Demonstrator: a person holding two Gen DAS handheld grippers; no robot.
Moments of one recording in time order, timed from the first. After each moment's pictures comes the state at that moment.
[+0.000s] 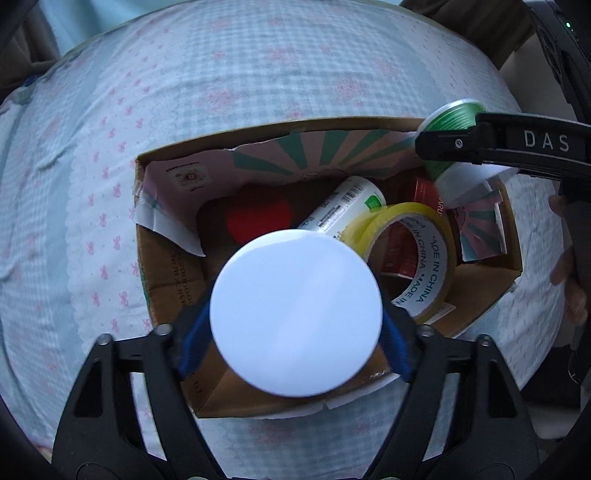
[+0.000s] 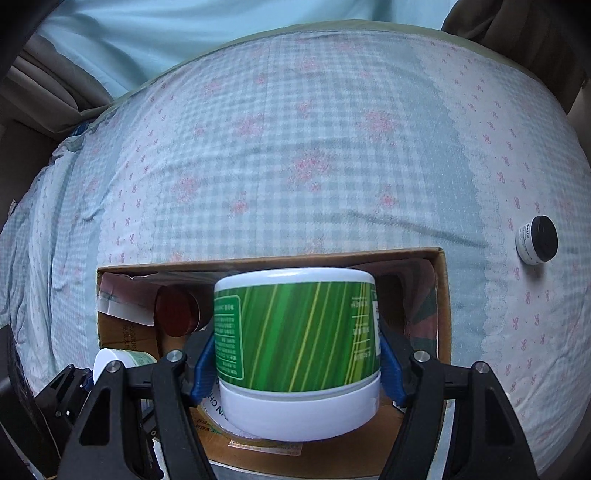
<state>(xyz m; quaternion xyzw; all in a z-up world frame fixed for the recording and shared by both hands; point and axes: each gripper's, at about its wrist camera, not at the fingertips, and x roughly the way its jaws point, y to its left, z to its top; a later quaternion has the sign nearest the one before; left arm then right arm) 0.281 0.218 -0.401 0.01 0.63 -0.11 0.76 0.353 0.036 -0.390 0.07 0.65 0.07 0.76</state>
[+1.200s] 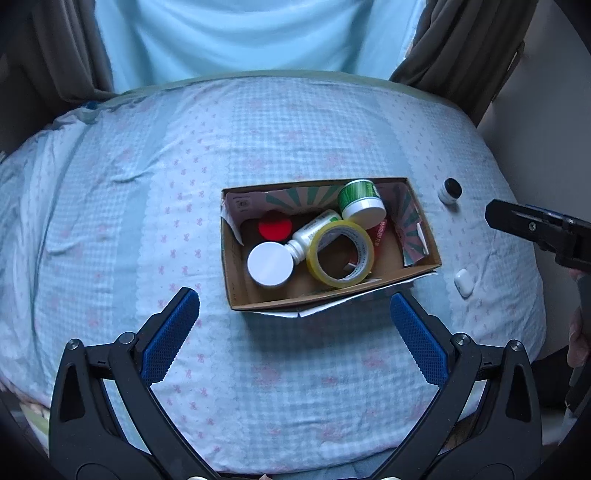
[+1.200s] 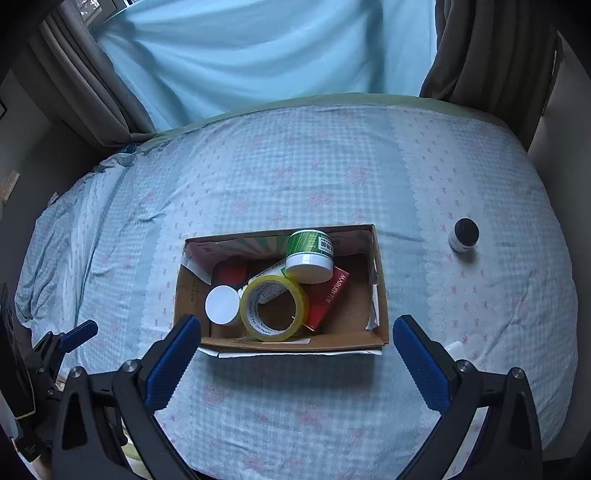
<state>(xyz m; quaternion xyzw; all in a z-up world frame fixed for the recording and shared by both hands) 0.167 0.232 -0.234 -0.02 0.53 -0.07 0.84 0.217 0.014 -0.228 0.05 0.56 0.08 0.82</state>
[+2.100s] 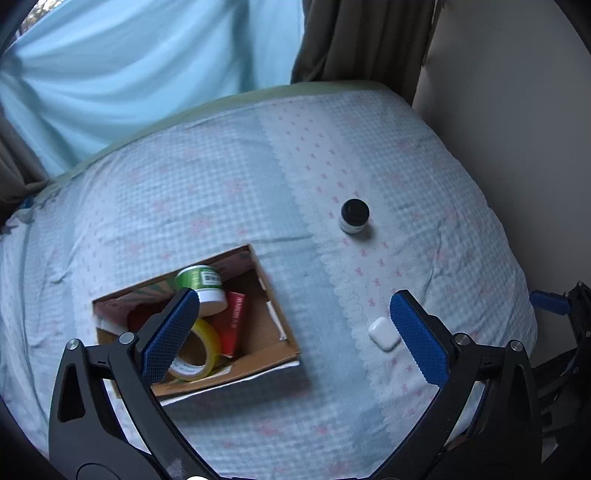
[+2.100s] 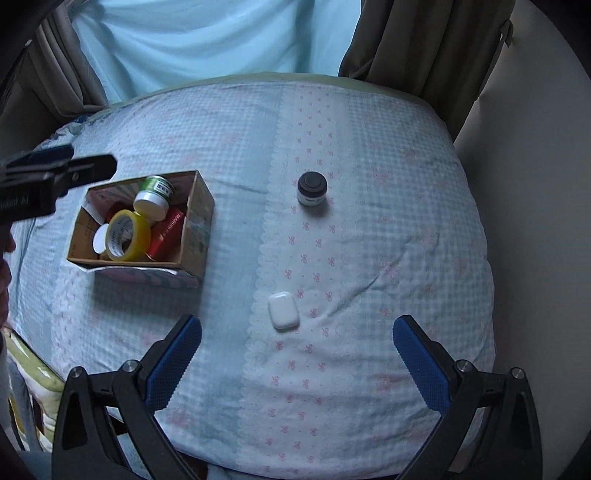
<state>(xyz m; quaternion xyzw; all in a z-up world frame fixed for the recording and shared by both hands) 0.244 -0.048 -0.218 0.08 0.53 -0.16 0.83 0.154 -0.207 -0.236 -0.04 0.59 0.02 0.80</state>
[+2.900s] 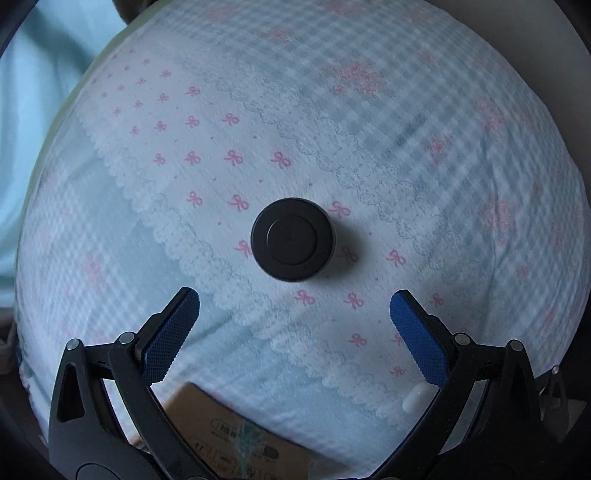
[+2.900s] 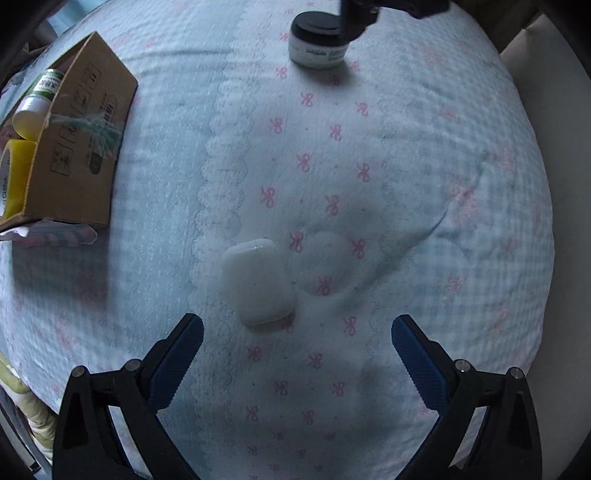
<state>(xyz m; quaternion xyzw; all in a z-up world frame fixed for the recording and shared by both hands) 0.388 -0.224 -0.445 0.31 0.63 -0.26 0.67 0.202 -0.198 -0.448 -0.06 0.72 0.00 0.69</state>
